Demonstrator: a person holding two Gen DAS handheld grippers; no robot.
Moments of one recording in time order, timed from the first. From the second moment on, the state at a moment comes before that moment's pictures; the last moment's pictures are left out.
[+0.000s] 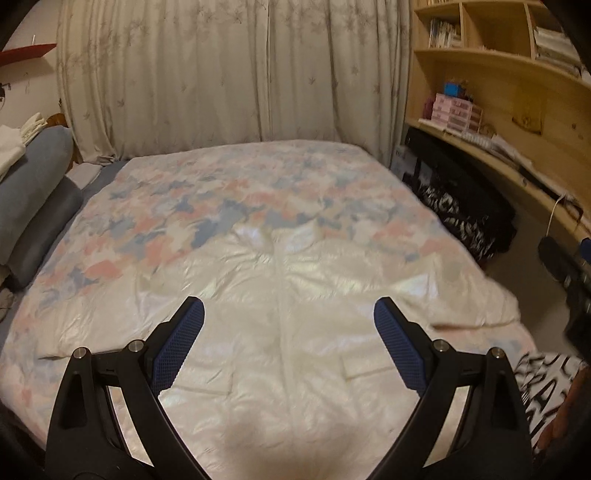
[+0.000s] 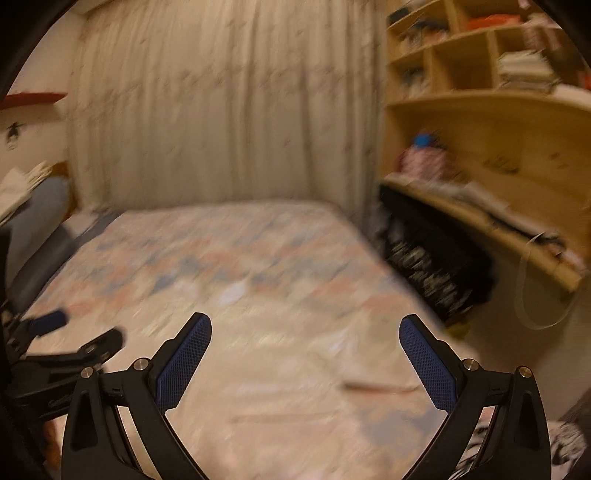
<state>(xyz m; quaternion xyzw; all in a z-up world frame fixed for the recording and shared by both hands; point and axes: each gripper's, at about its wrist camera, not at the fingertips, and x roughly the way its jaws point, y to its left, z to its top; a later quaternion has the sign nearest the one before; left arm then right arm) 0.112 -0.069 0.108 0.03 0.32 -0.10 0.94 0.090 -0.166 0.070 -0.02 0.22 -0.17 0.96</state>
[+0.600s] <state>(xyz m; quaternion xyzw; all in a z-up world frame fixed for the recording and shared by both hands) 0.282 -0.214 -0.034 0.05 0.43 -0.13 0.89 0.204 -0.462 -0.005 0.15 0.39 -0.23 0.88</state>
